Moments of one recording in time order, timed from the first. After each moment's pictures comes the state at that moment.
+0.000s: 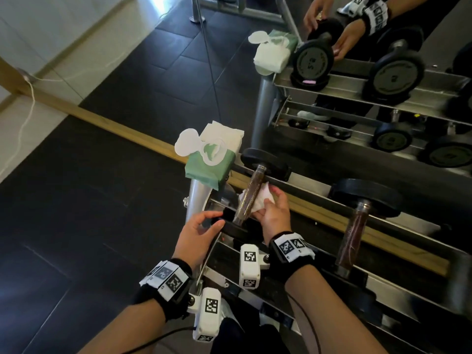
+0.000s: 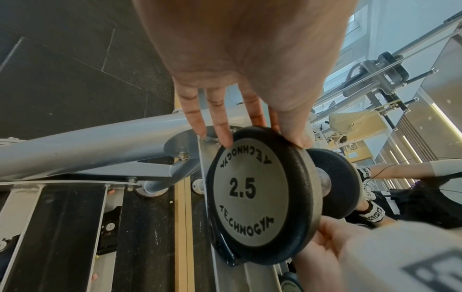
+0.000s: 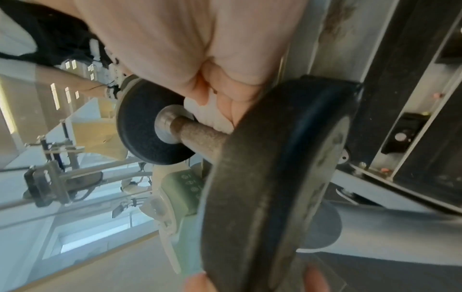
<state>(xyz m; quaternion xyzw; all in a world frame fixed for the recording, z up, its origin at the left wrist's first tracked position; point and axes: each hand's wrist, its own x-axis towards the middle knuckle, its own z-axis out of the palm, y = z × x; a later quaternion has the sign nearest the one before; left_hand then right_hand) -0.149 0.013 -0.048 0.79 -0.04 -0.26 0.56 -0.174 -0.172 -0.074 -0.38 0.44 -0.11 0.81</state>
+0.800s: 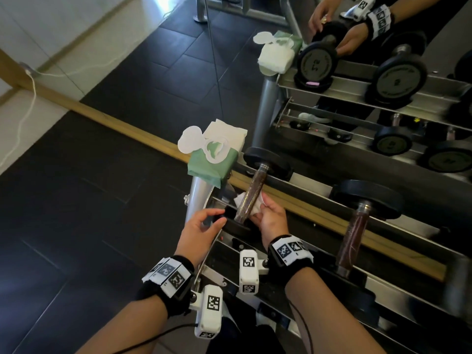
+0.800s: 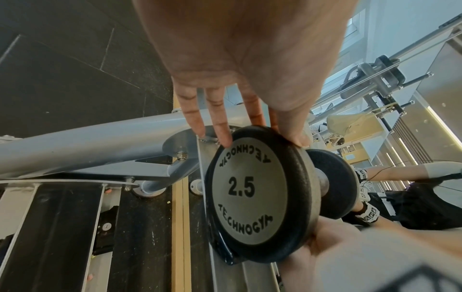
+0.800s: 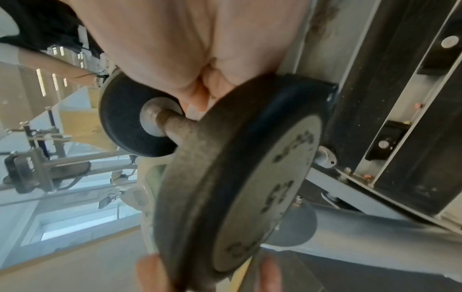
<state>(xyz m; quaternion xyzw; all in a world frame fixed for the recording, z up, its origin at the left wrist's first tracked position) -0.153 0.011 -0.044 0.77 -0.05 -0.25 0.58 -0.185 -0.161 -0.057 -0.39 0.44 -0.04 0.81</state>
